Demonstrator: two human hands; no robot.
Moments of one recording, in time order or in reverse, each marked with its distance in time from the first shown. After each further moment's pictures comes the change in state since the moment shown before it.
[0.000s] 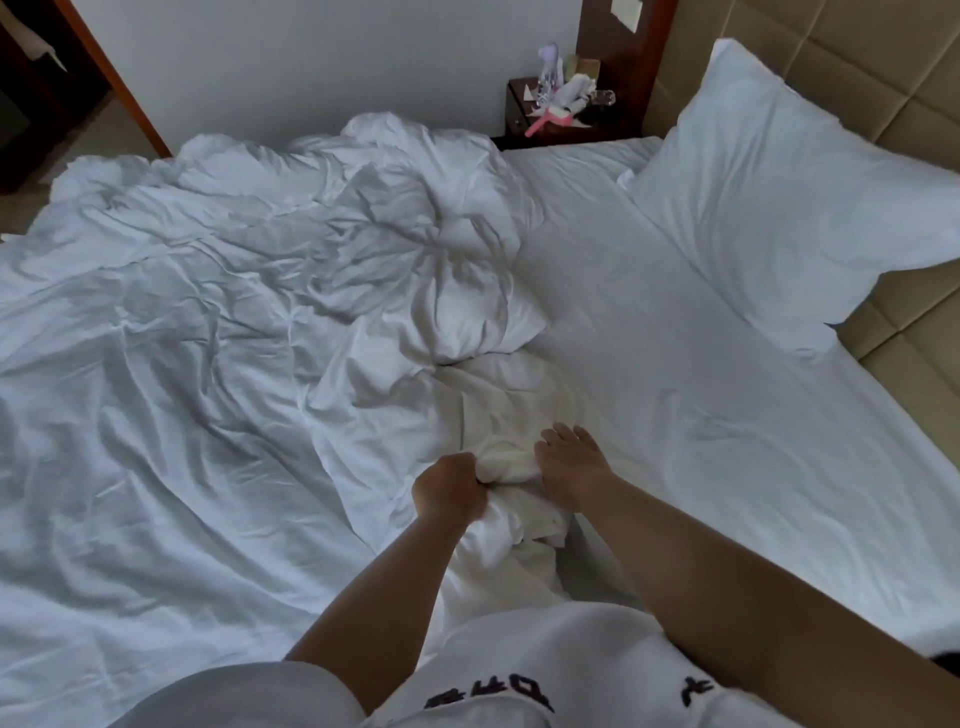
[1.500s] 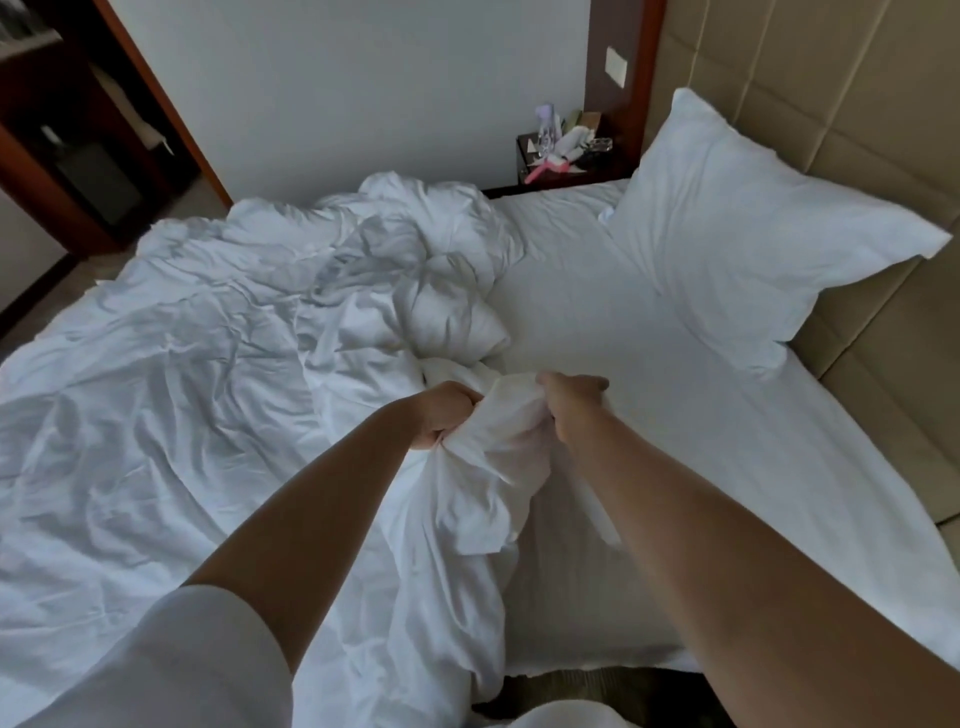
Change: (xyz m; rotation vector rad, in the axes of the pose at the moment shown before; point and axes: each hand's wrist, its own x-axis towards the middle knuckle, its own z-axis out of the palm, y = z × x) left_hand -0.068 0.177 -0.089 -0.688 -0.399 -0.054; right_hand -0.077 0.134 -0.049 1.766 0.368 0.678
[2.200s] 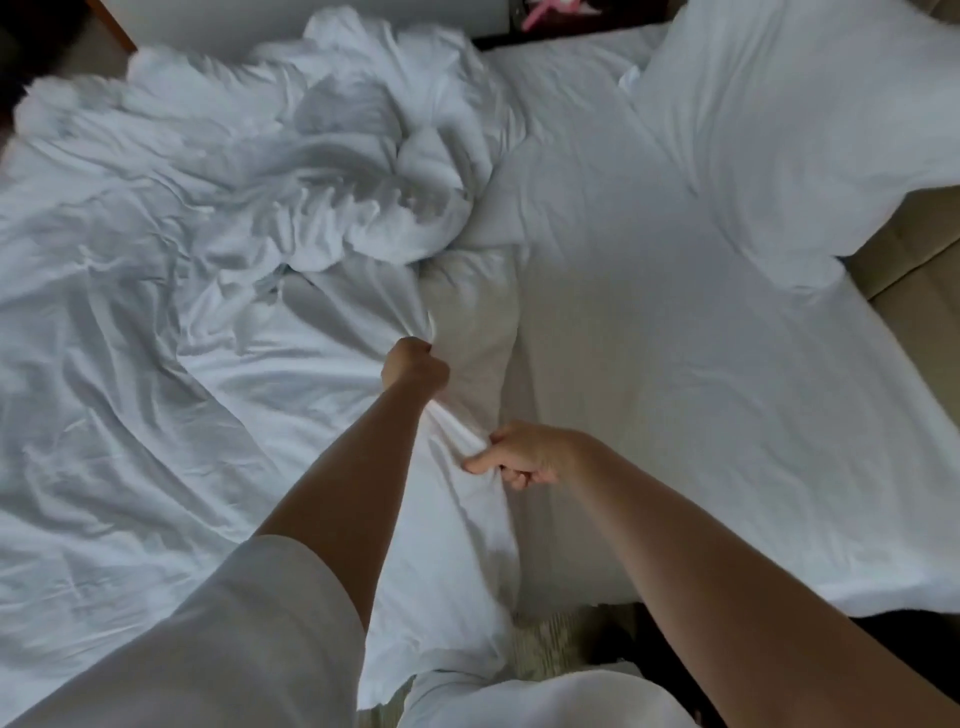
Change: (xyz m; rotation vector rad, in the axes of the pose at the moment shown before) left_hand 0.133 -0.077 -0.038 0.191 0.525 -0.174; right_hand 0.023 0.080 0.064 -0.716 -0.937 0.180
